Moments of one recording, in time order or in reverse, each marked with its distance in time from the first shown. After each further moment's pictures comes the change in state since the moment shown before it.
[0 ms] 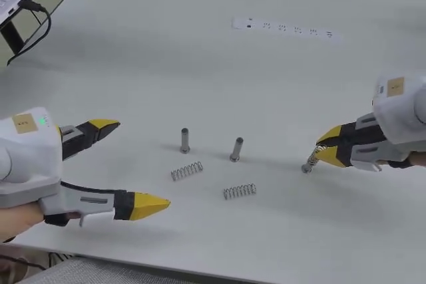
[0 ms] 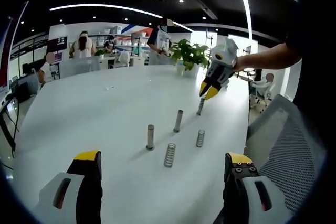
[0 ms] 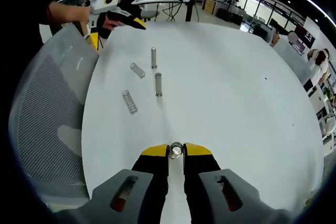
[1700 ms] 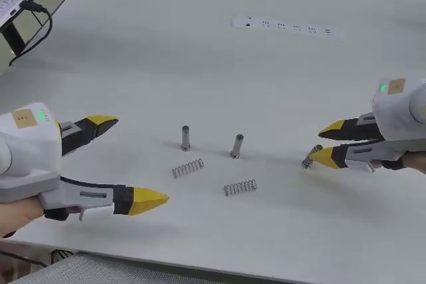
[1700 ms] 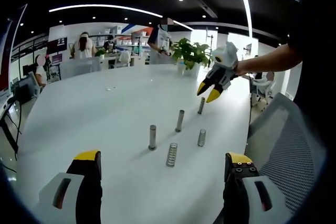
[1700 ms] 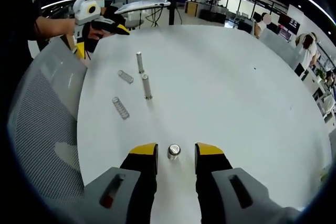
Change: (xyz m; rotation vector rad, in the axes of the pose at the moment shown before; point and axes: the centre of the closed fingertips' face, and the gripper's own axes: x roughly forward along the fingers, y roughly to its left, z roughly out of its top) left arm -0.004 0.002 0.003 0.017 0.008 0.010; right arm 0.001 -0.005 -0.007 0.158 -0.070 -0.065
